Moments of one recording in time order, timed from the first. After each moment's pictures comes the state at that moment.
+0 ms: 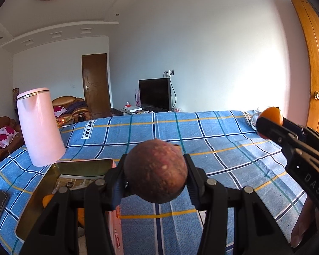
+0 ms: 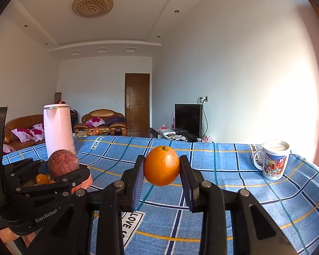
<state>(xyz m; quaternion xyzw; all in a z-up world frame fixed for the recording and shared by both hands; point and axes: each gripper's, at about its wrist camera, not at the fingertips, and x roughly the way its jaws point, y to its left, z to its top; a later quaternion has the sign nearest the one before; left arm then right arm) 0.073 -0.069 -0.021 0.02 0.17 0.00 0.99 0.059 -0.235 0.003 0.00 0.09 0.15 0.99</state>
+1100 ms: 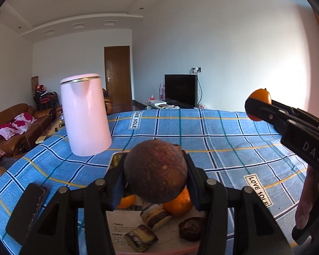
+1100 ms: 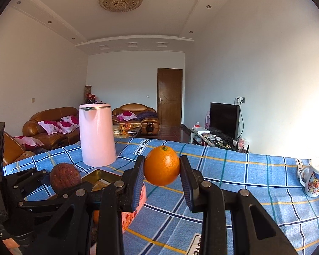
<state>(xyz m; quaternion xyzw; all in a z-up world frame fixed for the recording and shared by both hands) 0.043 0.043 -0.012 0.00 0.19 0.08 0.98 0.074 -0.125 0.034 -0.03 0.10 0.26 0.96</state>
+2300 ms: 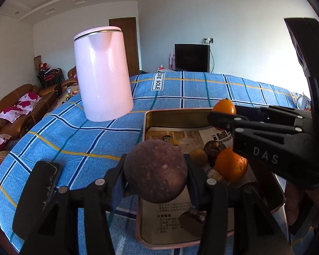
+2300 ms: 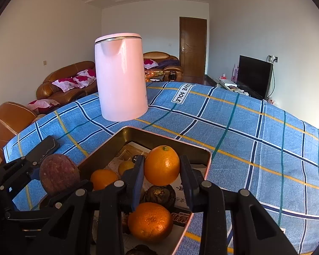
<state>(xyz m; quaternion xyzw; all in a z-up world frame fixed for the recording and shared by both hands) 0.058 0.094 -0.053 -0.01 0.29 0.09 0.95 0.127 -0.011 -0.025 -0.08 0.28 0.32 0.90</state>
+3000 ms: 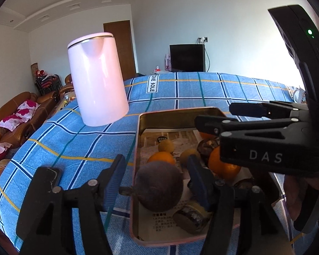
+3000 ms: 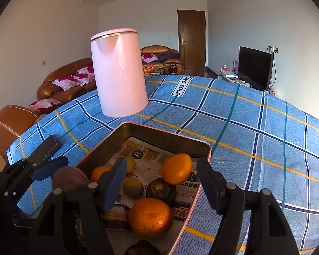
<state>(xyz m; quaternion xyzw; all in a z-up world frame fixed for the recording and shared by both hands) 0.053 0.083 -0.047 0.02 0.29 0.09 0.95 0.128 -0.016 -0.023 -0.06 0.31 0.33 0.89</state>
